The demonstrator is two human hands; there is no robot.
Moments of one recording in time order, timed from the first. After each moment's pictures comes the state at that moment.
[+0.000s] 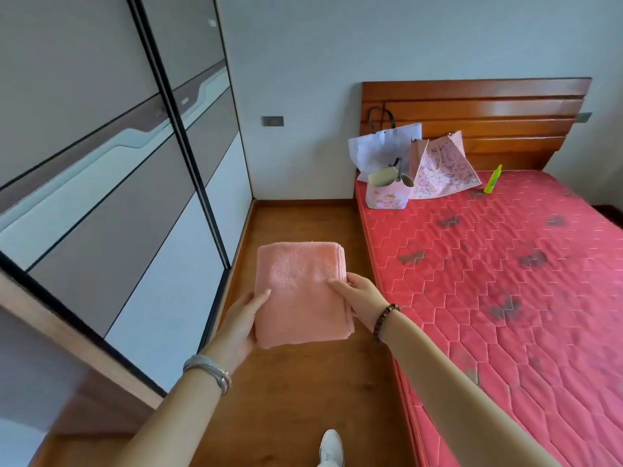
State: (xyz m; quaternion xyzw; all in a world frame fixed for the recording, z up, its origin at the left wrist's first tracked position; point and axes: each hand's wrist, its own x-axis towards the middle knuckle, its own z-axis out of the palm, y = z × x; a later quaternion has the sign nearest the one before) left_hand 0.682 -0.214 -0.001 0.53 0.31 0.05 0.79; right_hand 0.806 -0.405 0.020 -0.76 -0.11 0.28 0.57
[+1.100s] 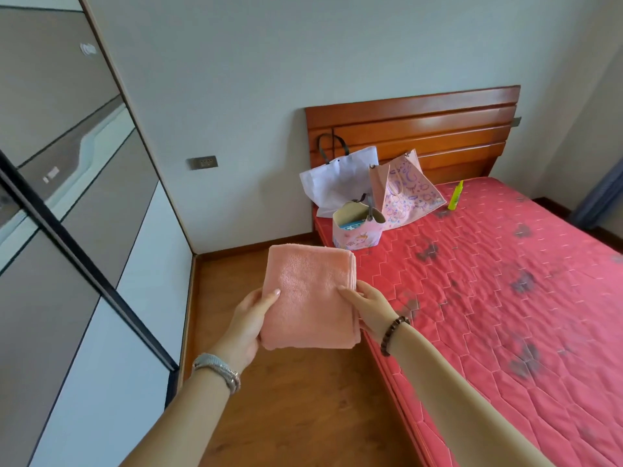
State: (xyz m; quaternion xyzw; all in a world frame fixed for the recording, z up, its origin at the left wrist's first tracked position) left_hand 1.088 -0.052 0.012 0.63 0.23 -0.03 0.74; right_hand 1.151 -0.268 0.008 -0.70 0.01 0.19 0.69
